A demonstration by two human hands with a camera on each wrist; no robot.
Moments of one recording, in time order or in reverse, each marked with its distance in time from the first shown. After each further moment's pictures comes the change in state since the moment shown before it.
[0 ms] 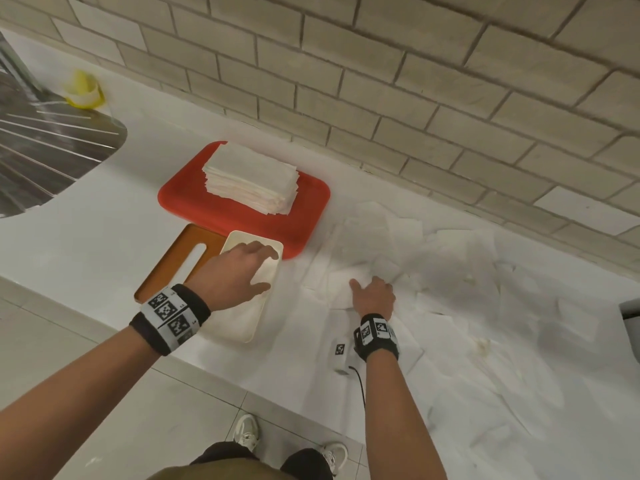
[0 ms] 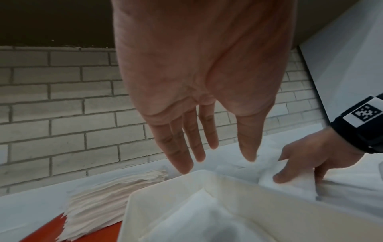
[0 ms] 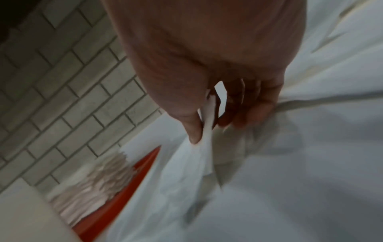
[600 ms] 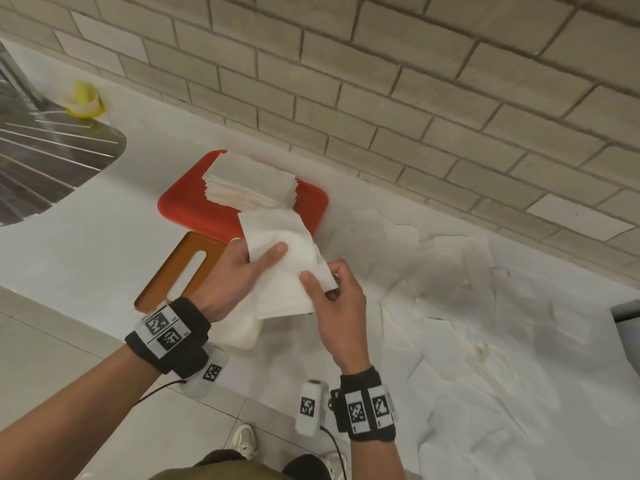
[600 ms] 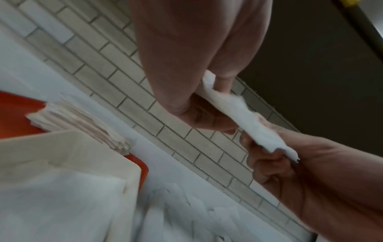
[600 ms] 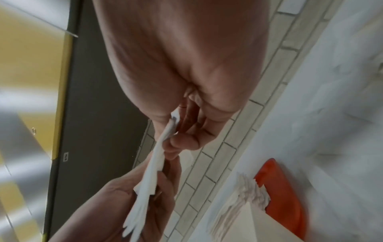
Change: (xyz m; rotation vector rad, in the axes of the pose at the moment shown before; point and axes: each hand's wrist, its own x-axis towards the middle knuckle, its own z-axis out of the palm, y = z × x) left_hand -0.025 0.055 -0.046 -1.452 0.215 -0.182; right_hand -0.170 -0.068 -0.049 0.682 -0.095 -0.643
